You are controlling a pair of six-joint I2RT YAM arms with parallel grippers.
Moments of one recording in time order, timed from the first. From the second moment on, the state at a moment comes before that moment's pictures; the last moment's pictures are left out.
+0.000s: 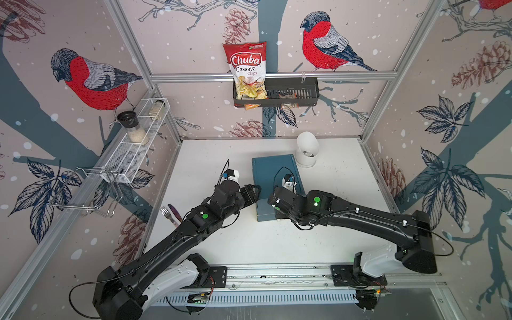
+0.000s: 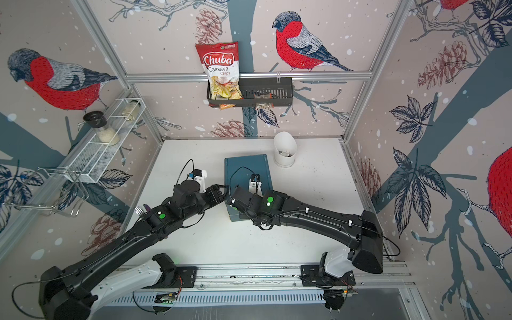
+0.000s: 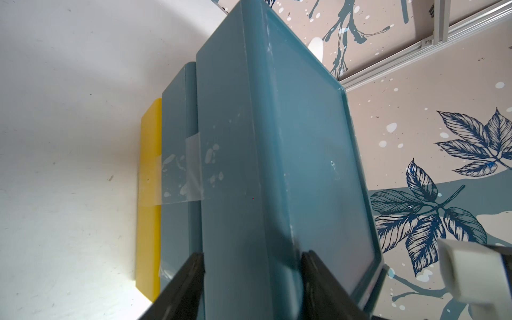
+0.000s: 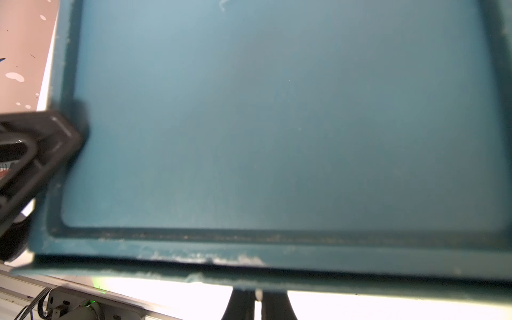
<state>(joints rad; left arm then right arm) -0.70 0.95 0.74 -0.32 0.00 -0.97 1.24 1.47 1.34 -0.96 0.41 1.02</state>
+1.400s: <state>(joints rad) -0.69 1.05 0.75 -0.19 -0.11 -0.99 1.65 1.40 1.24 -1.15 0.54 1.34</state>
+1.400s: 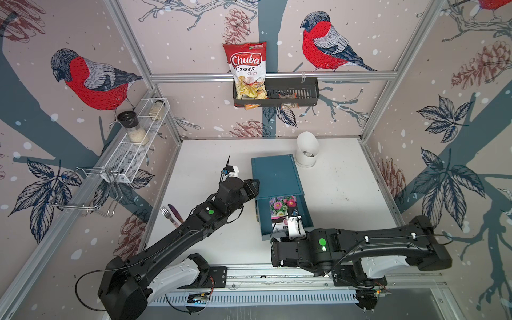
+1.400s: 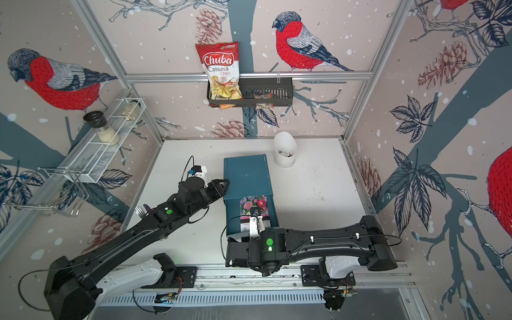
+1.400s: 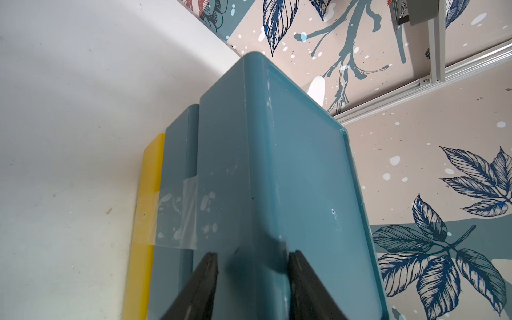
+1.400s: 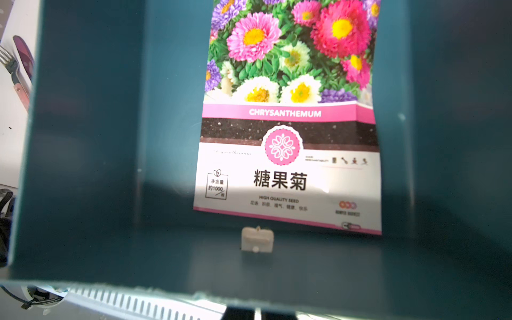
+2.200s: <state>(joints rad) -0.59 1.06 0.78 -0.20 -0.07 -0.85 1.69 1.52 1.42 -1.21 0.59 1.36</state>
